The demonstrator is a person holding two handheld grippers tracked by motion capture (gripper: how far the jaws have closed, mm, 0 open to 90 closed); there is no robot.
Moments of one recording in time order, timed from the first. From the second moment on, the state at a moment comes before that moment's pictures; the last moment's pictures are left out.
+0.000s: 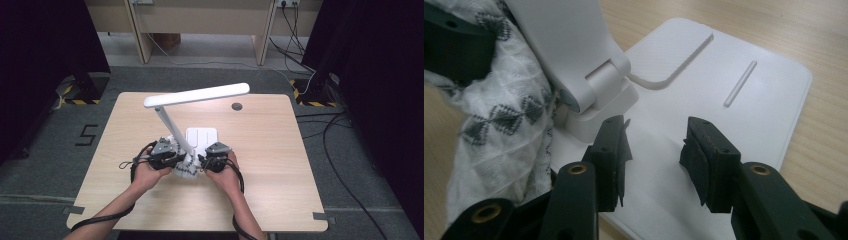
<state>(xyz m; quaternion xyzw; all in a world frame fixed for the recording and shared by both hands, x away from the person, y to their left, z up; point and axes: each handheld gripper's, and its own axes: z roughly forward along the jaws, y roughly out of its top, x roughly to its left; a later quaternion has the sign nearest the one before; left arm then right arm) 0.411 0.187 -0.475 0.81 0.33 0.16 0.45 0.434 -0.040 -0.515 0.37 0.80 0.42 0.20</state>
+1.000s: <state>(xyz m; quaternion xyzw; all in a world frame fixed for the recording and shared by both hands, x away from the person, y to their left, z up) 0.379 0.206 -0.456 0.80 0.34 0.14 0.48 0.382 -0.001 -0.484 0.27 0.83 0.46 0.14</state>
